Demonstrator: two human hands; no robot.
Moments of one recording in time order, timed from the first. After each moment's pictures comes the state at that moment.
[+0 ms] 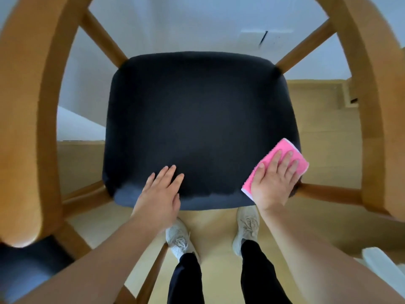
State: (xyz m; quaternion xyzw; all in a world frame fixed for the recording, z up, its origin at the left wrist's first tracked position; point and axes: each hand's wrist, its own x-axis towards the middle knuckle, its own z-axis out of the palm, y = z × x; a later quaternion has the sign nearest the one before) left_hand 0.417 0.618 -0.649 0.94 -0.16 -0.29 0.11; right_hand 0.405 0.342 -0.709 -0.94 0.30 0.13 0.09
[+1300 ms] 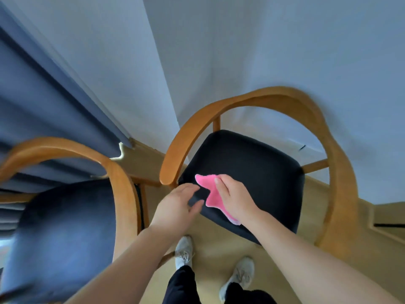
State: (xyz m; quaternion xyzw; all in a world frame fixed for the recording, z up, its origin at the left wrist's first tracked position) left_hand 0.341 0.631 -0.362 0.93 0.14 -0.07 0.33; right_hand 0.438 0.477 -0.385 -0.82 -0.16 0.28 0.47
